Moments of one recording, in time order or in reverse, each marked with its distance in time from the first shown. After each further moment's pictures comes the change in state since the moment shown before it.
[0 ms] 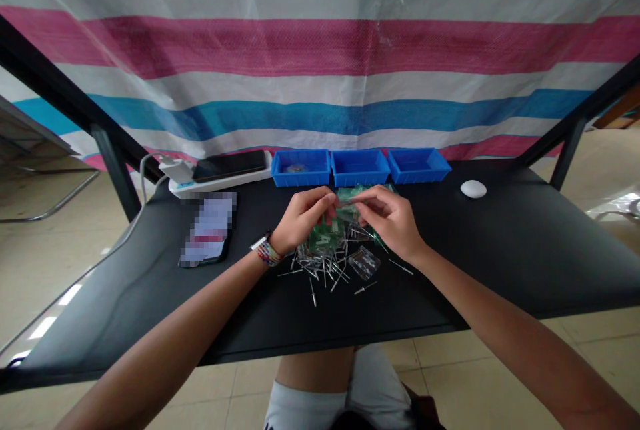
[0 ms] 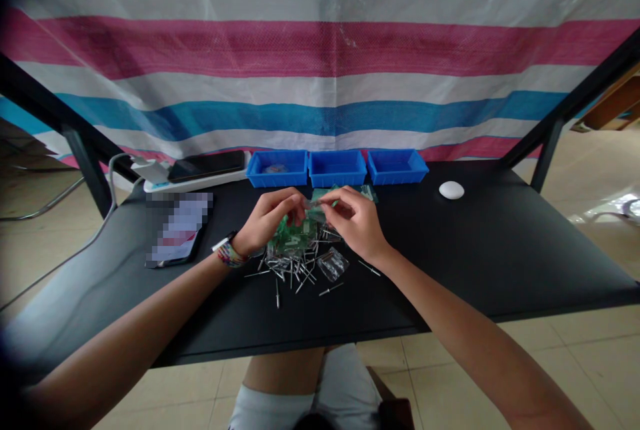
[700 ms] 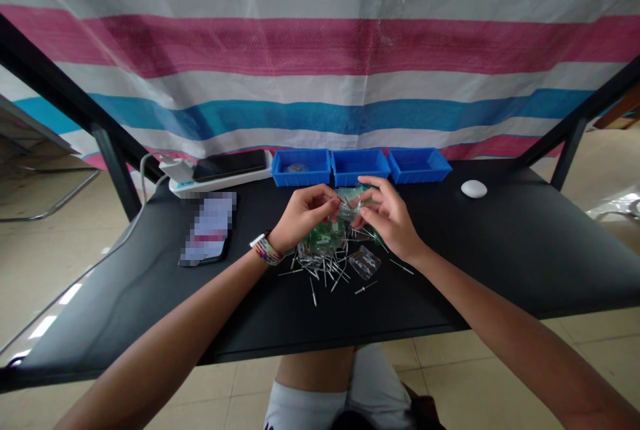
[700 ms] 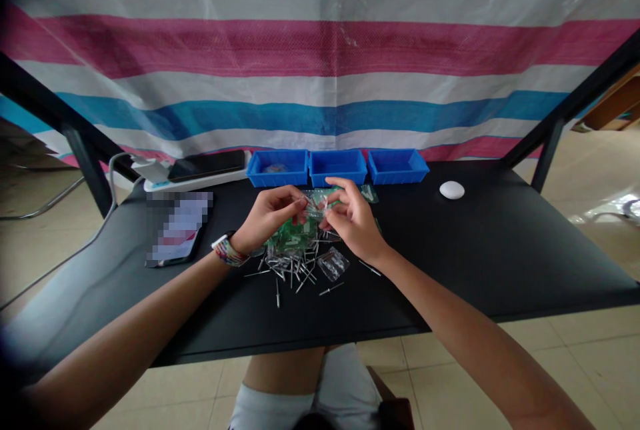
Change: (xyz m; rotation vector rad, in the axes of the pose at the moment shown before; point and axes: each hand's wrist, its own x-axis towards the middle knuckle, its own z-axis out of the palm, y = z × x) left_hand 0.003 0.002 0.002 -0.099 0.001 -0.015; right_hand -0.003 0.004 0.001 0.150 -0.072 0.131
